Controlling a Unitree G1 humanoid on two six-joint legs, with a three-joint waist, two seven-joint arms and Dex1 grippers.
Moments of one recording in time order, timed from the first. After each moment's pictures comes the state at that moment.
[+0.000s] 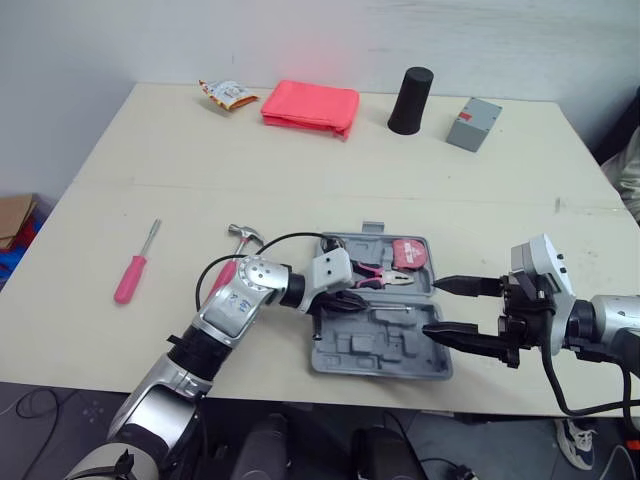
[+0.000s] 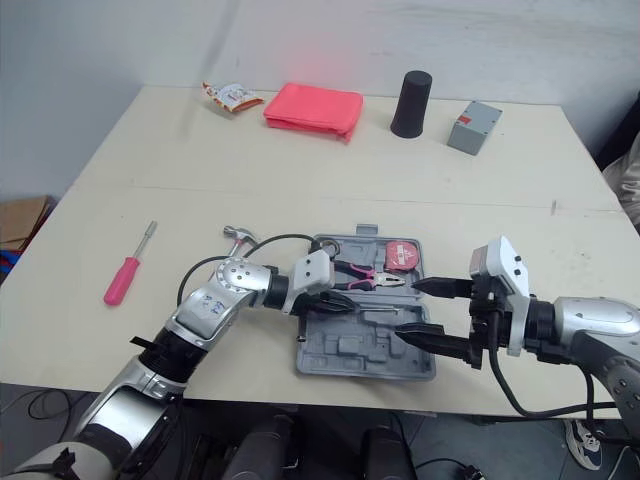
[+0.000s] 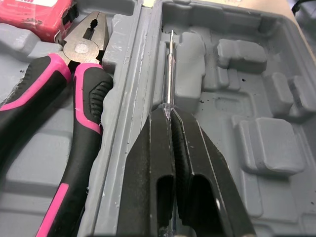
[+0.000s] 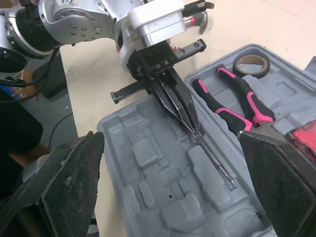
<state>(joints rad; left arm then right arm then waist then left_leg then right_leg) -0.66 0.37 -0.45 0.09 -0.09 0.45 -0.98 -0.05 -0.97 -0.33 -0.54 0.92 0.81 0.95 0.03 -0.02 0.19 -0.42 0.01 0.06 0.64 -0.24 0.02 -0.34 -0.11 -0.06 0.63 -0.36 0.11</state>
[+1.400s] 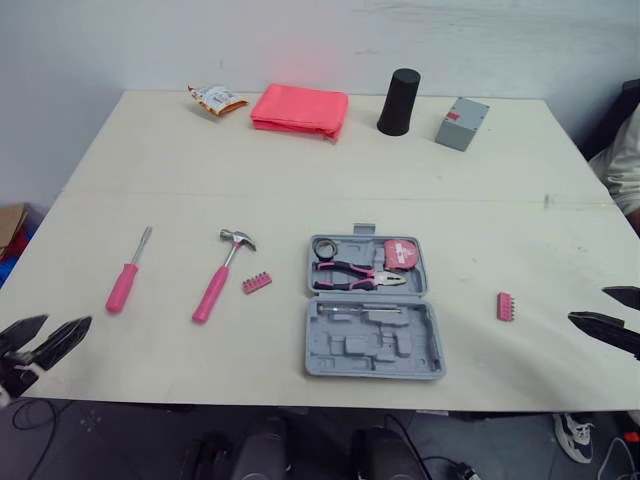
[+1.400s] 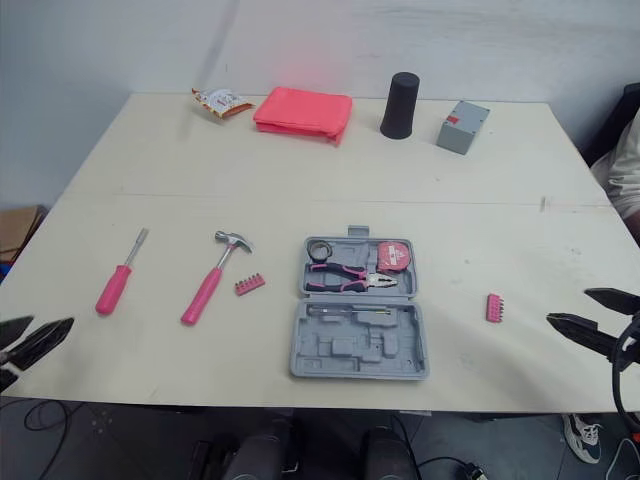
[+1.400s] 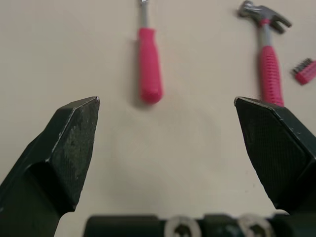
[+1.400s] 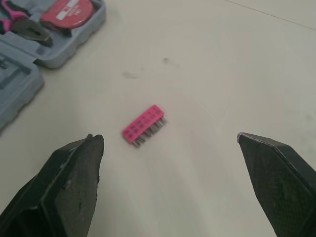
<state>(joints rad) 0.25 0.62 1.05 -0.30 -0.50 0.93 -0.82 0.25 -1.04 -0.74 -0.01 0.57 0.55 1.11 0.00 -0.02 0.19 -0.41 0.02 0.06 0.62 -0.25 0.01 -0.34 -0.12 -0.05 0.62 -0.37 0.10</state>
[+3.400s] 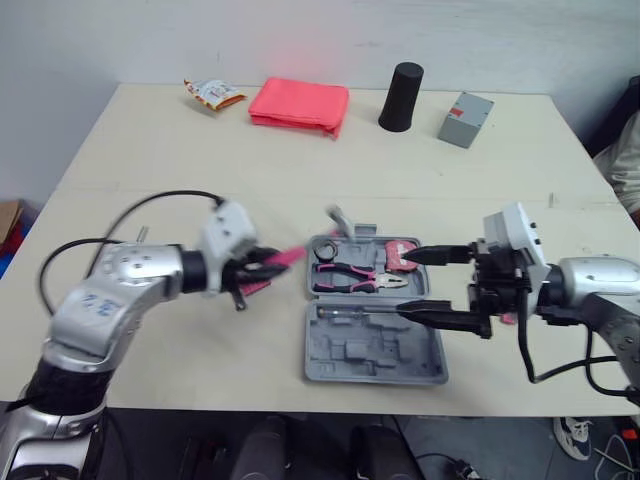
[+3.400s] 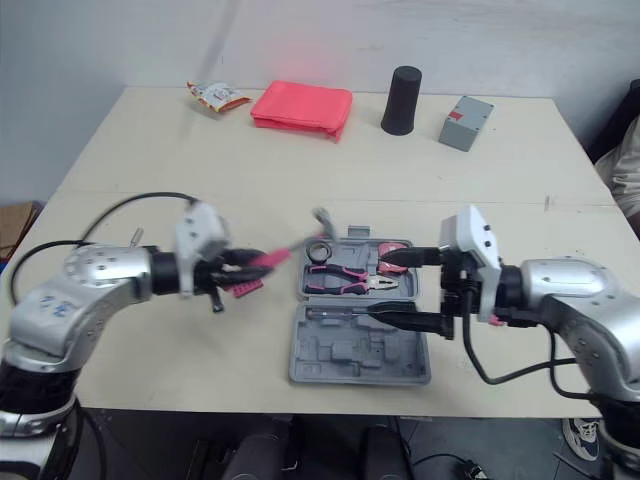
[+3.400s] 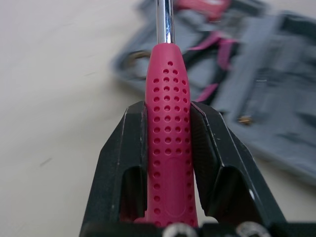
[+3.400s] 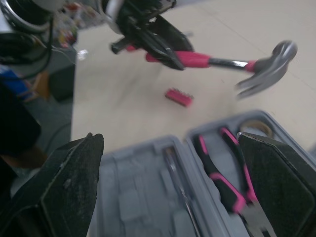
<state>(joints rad) -0.47 0.77 -0.04 -0.43 -0.44 0.85 -0.77 -0.32 -0.92 -0.15 -0.49 0.83 0.75 1.03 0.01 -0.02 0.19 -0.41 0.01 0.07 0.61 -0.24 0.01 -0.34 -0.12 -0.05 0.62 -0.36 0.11</state>
